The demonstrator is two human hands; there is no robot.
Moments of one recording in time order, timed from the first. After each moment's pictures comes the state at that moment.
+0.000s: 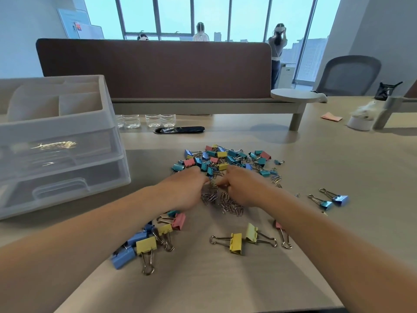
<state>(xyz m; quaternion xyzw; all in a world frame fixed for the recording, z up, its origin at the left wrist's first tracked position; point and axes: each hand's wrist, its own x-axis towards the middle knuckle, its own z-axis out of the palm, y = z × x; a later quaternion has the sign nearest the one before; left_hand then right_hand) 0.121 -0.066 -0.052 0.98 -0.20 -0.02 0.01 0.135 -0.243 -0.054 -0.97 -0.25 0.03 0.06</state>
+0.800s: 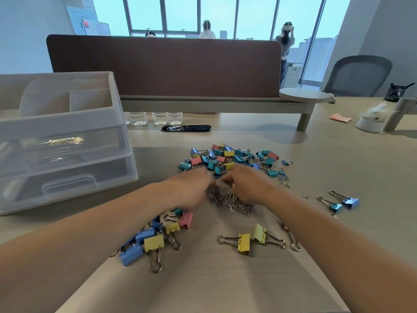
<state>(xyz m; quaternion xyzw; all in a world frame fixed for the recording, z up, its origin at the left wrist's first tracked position) 0.125 -0.057 -0.055 0.98 -0.21 -0.05 0.00 0.149 -0.236 -0.063 -0.97 -0.23 0.02 0.06</state>
